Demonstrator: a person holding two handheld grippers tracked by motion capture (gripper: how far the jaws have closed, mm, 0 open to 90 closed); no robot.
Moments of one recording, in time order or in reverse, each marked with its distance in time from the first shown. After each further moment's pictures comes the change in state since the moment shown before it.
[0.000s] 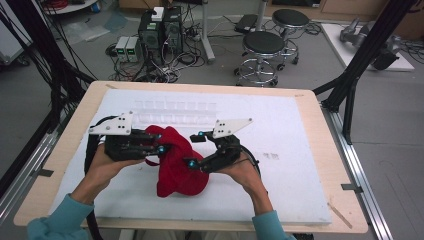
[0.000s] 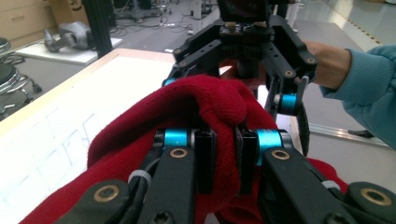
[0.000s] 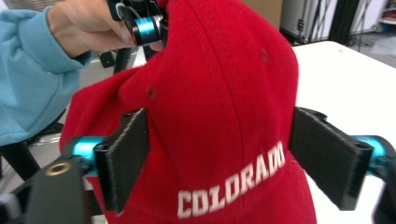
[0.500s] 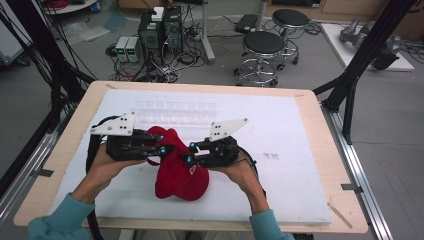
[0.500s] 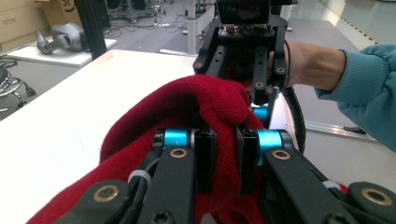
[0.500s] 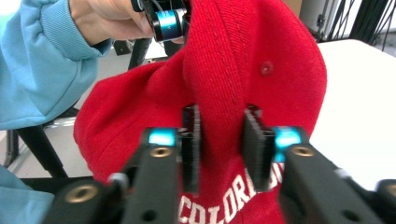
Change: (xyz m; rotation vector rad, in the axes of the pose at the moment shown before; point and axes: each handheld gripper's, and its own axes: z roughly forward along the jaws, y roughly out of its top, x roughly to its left) left arm 0.000 0.001 0.002 0.008 -0.011 0.010; right arm 0.005 0.003 0.004 0.042 0.060 -0.042
